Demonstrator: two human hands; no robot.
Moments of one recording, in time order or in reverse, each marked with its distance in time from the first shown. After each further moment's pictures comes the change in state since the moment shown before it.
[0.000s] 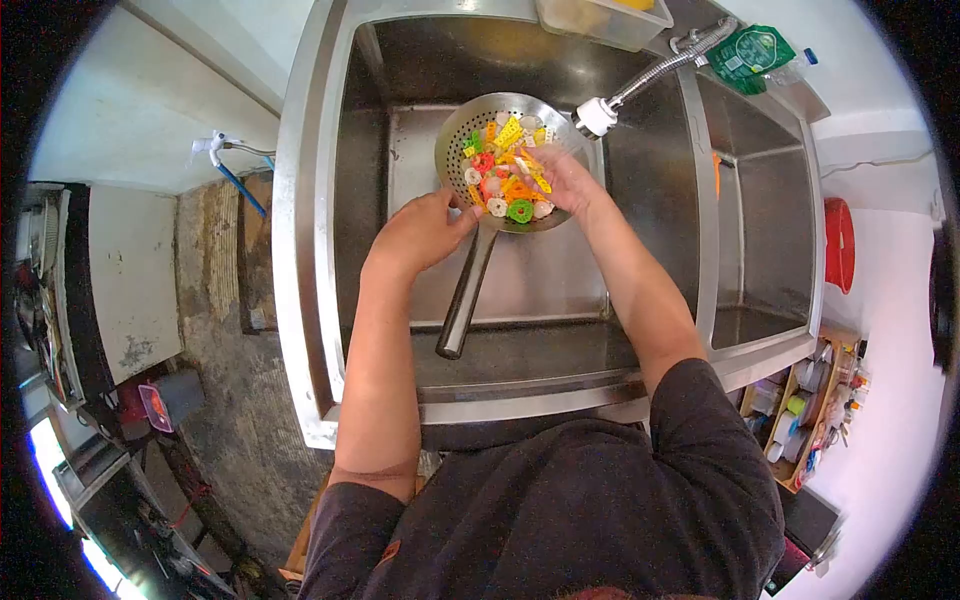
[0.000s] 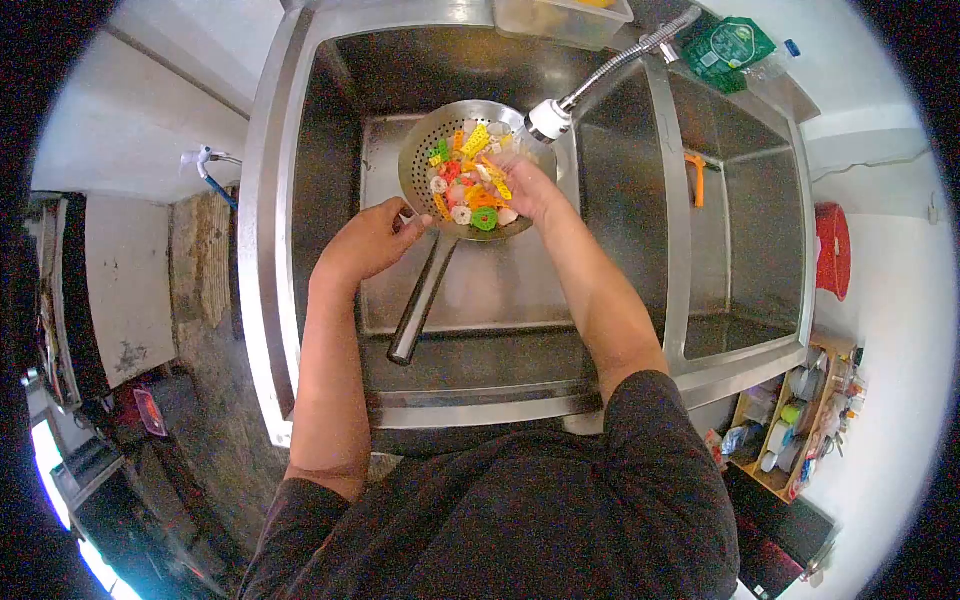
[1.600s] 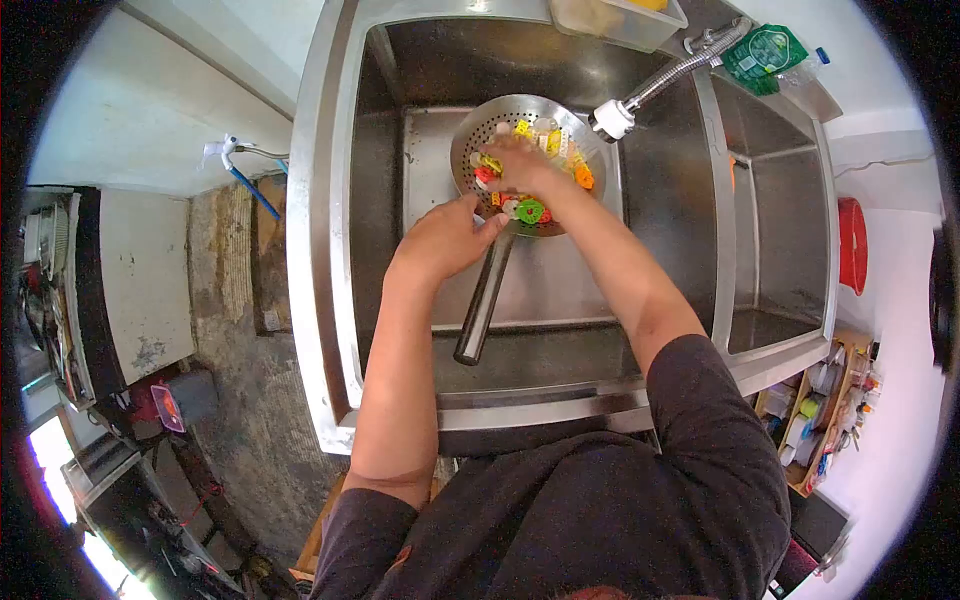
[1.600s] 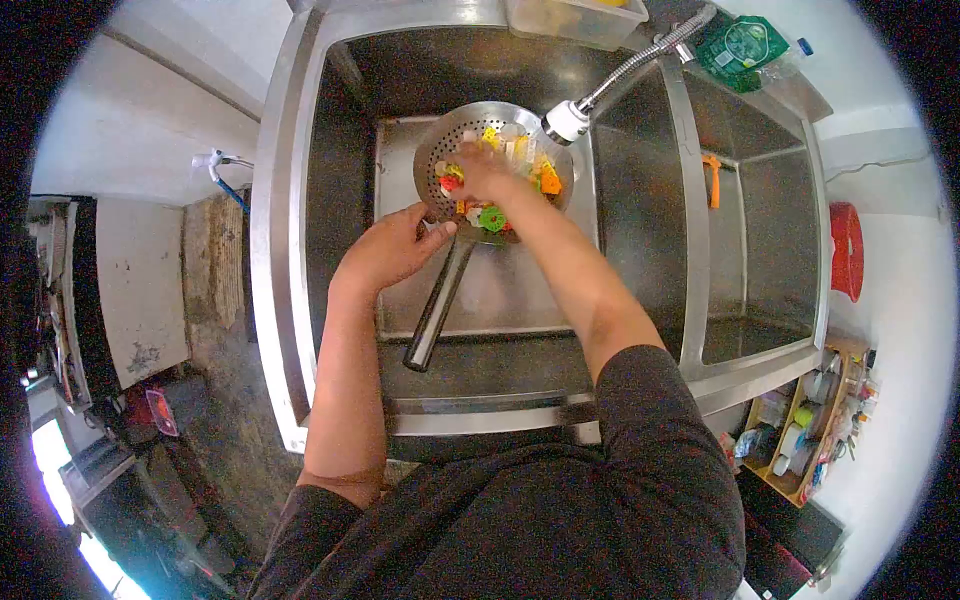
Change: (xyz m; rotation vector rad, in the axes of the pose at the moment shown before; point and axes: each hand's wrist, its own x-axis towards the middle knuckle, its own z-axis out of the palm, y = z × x) left_hand -0.001 0.007 0.001 0.018 -0.038 0.011; right_hand 0.057 0.031 0.049 -2.038 0.064 -0.540
